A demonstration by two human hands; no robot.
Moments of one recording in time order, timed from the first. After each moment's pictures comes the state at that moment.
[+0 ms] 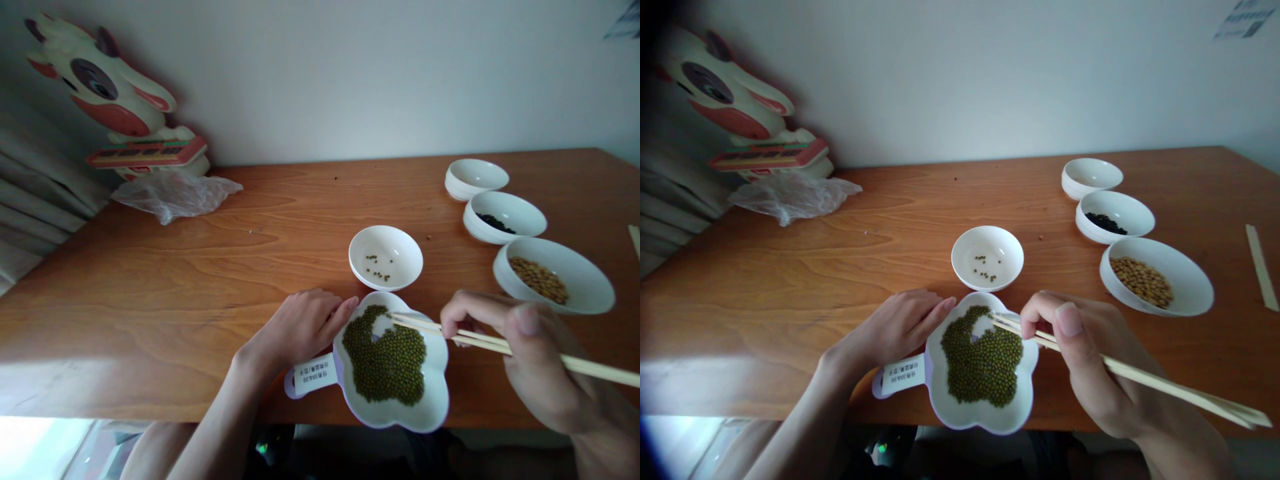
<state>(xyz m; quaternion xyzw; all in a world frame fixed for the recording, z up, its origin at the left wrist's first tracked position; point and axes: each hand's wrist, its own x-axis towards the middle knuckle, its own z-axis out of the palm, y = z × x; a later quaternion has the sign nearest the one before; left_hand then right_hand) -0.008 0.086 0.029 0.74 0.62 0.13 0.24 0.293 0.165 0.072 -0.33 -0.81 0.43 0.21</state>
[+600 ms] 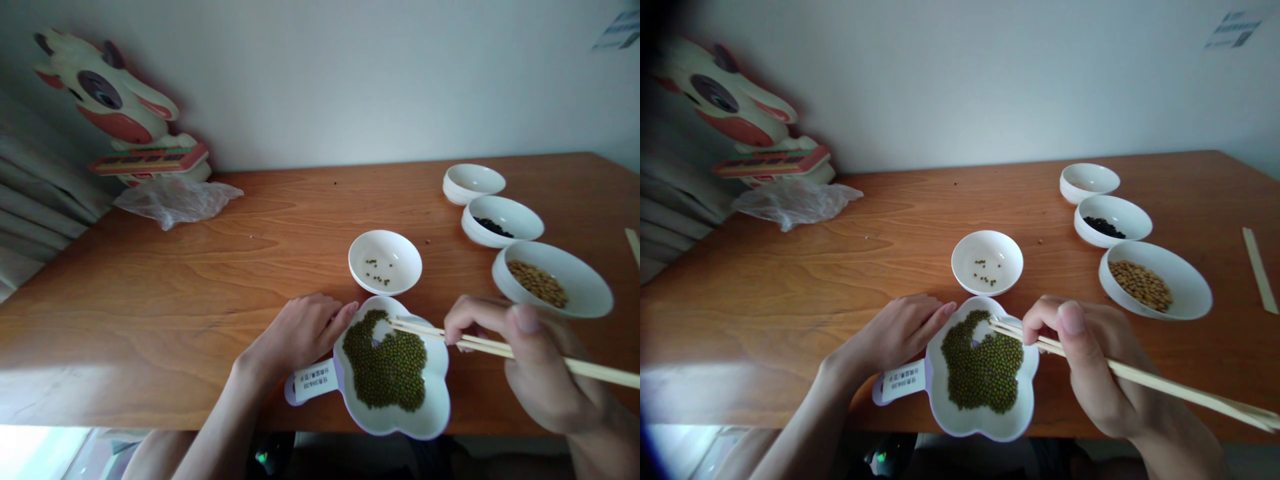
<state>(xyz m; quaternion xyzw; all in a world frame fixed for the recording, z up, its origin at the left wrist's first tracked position) -0.008 0.085 0.028 0.73 0.62 0.14 0.25 0.293 0.165 0.067 -0.32 -0.79 0.44 0.27</state>
